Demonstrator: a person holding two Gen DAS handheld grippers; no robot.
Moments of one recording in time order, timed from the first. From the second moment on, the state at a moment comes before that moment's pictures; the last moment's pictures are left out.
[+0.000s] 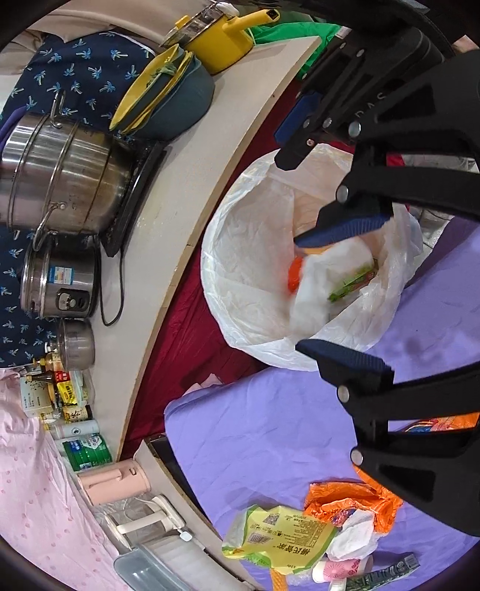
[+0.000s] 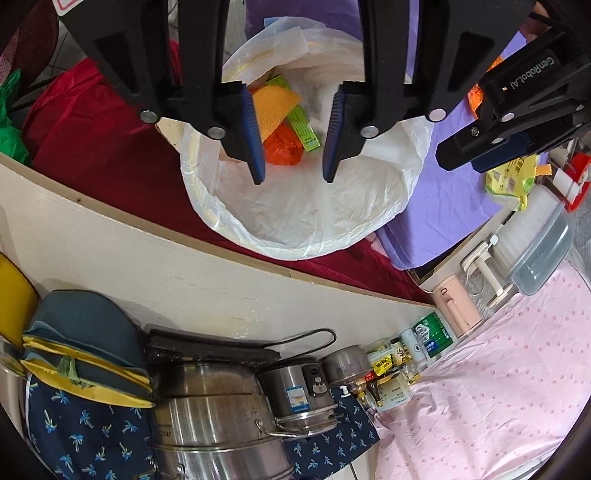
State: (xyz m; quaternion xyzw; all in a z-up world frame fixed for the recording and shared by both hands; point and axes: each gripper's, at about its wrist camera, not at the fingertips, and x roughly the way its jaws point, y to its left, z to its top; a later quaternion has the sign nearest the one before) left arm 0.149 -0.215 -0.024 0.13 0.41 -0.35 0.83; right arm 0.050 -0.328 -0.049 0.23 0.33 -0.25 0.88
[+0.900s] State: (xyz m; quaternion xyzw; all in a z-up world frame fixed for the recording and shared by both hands) left arm 0.155 -0.163 0.001 0.09 0.39 -0.33 0.85; right arm 0.058 -0.281 -0.007 0.18 0.30 -0.23 0.91
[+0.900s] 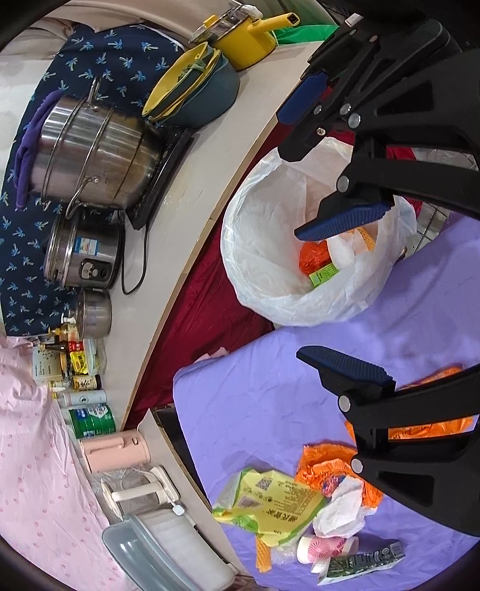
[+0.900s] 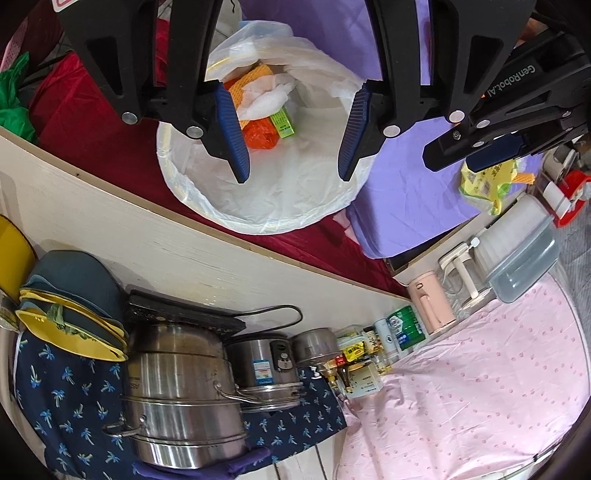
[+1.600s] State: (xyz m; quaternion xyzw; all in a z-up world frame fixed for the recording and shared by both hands) left arm 0.185 0.018 0.000 0.06 0.39 -0.17 0.90; right arm 0.086 -0.164 0.009 0.12 0.30 -0.15 0.93
